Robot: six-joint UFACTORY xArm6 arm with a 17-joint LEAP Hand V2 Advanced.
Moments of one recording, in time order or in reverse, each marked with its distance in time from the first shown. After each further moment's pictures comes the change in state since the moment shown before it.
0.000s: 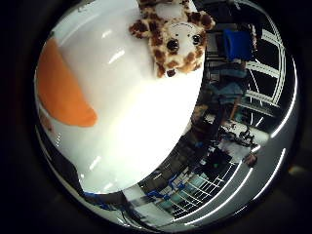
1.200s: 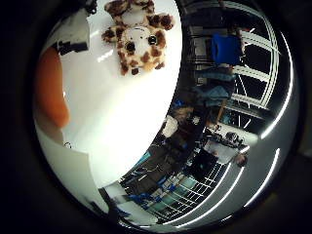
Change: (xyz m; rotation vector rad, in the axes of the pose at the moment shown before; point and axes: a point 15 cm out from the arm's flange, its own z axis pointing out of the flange) arm 0.039 0.032 -0.067 0.037 0.102 -0.068
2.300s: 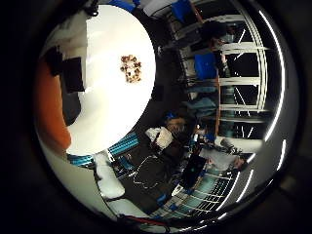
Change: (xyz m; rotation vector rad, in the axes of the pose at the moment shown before) arm -0.029 0.162 -0.261 0.288 -0.029 -0.183
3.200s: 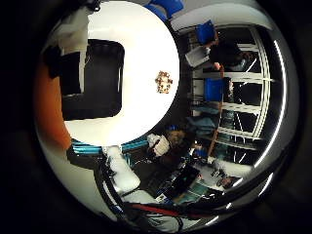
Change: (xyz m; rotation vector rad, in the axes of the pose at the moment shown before) arm -0.171 0.013 0.013 -0.080 -0.049 -0.271
